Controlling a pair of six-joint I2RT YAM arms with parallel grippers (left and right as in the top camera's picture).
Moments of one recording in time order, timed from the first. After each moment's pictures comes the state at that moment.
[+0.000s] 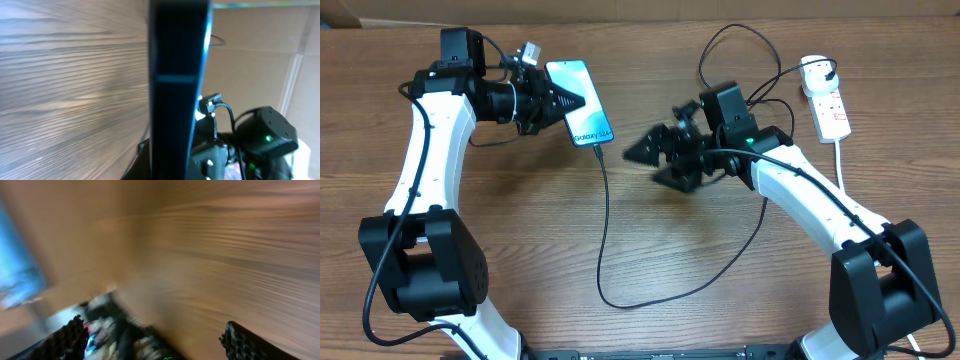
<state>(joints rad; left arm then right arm) 0.08 1.90 1.64 -0.96 1.02 -0.36 0.41 1.74 1.21 -0.49 -0.76 0.83</state>
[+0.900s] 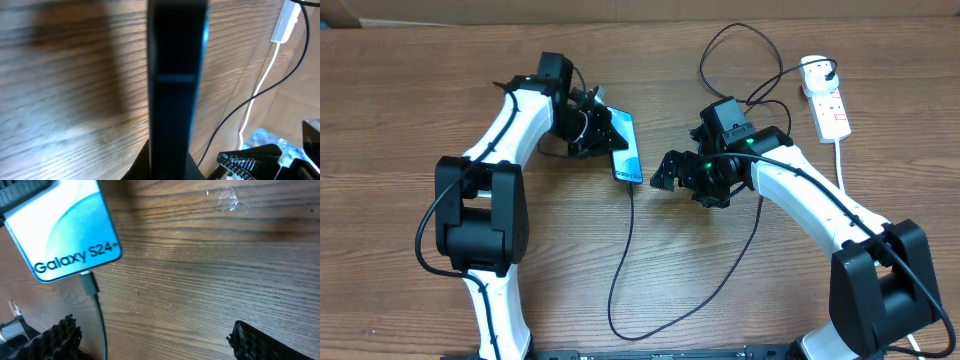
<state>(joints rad) -0.16 2.16 1.64 -0.90 0.74 -0.31 0.41 1.74 1.21 -0.74 -0.47 0.60</state>
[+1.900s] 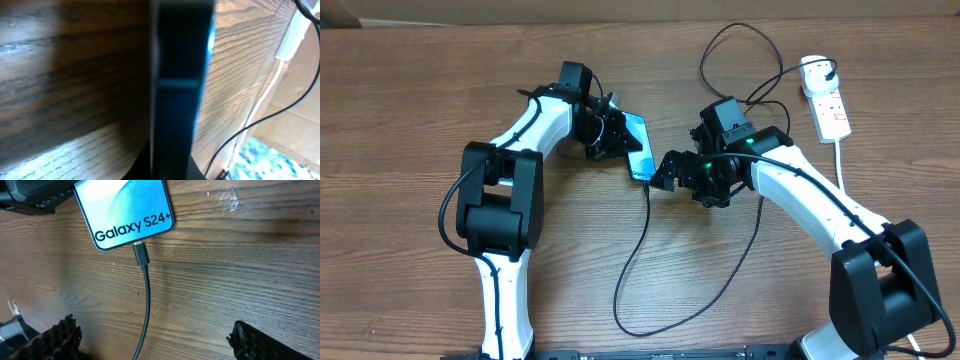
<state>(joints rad) -0.21 2.28 1.64 -0.72 0.77 -0.44 0.41 1.74 1.21 -0.74 -0.47 0.60</state>
